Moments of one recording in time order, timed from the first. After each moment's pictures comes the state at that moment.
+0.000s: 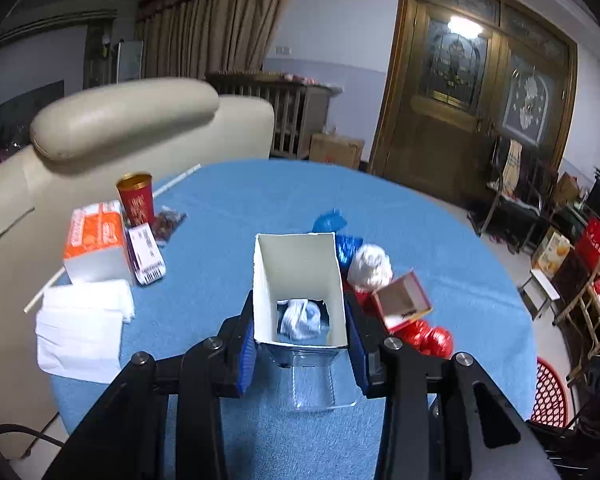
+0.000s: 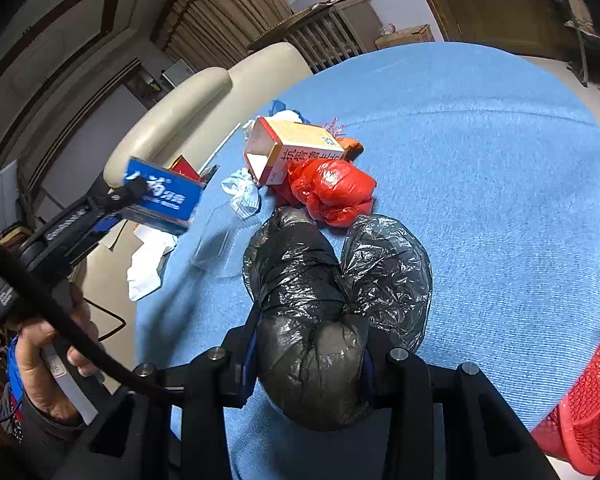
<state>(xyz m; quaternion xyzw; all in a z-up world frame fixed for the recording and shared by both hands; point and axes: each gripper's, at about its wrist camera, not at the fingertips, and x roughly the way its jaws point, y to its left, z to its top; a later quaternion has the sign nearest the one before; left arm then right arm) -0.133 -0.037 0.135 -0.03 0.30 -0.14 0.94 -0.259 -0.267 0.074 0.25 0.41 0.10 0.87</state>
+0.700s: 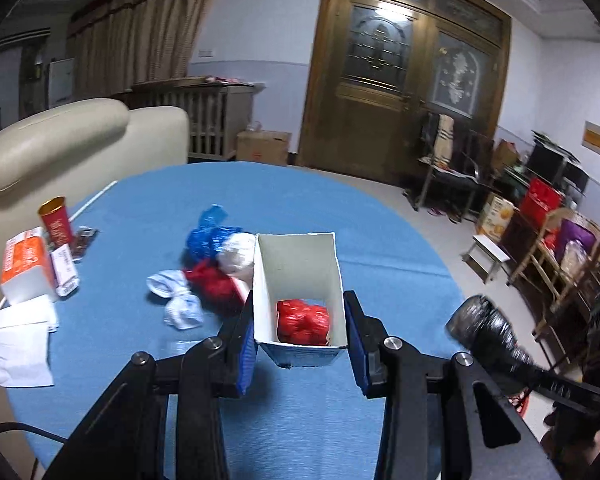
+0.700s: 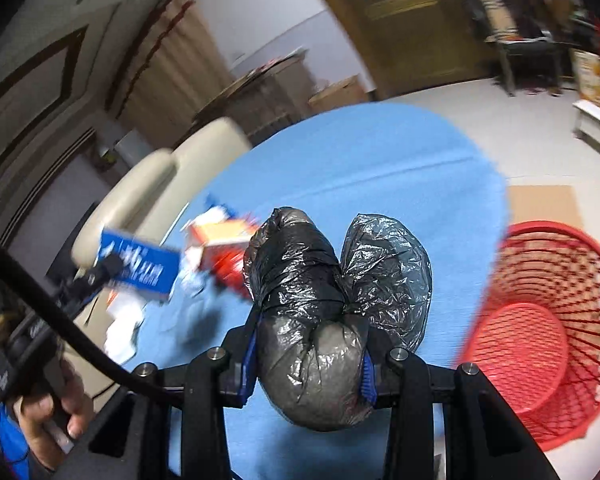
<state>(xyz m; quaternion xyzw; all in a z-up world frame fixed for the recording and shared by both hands) -0.172 -0.119 0.138 0.01 0.30 -0.27 0.91 -0.324 -0.347 0.115 0.29 0.32 -0.05 0.90</state>
